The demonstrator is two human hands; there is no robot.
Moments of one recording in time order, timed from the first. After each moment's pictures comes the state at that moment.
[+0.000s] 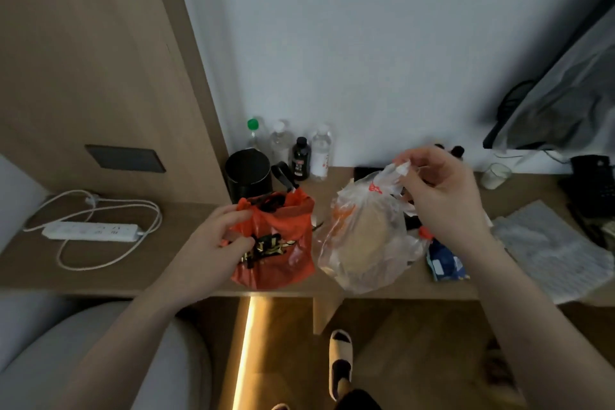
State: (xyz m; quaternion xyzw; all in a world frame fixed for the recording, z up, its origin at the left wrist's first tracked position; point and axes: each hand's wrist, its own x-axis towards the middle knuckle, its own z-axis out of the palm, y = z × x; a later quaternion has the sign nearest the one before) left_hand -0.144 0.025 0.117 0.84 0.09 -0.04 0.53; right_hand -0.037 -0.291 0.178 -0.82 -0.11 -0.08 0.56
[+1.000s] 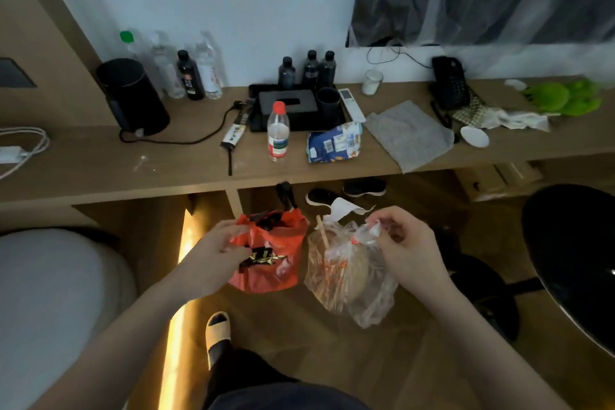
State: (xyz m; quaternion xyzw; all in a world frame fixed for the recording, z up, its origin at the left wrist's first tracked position) left_hand -0.346 -0.270 0.029 0.86 0.04 -0.24 0.45; right_hand -0.342 -0.596 0.065 -0.88 0.03 0.02 0.48
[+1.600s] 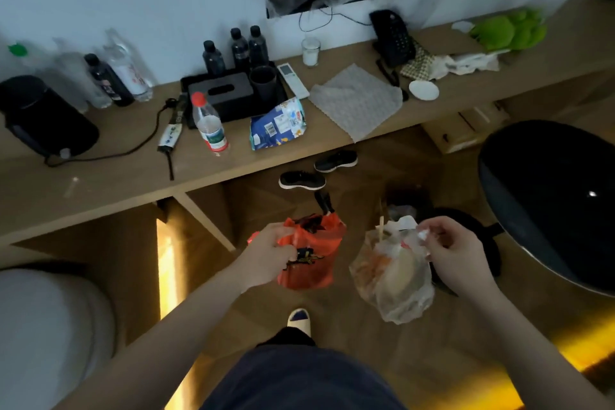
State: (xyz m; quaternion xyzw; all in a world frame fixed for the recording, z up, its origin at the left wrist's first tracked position) left_hand -0.316 -0.468 -0.008 0.83 0.01 -0.35 0.44; right_hand -0.393 -0.789 0.006 -0.87 0.23 -0.01 0.45
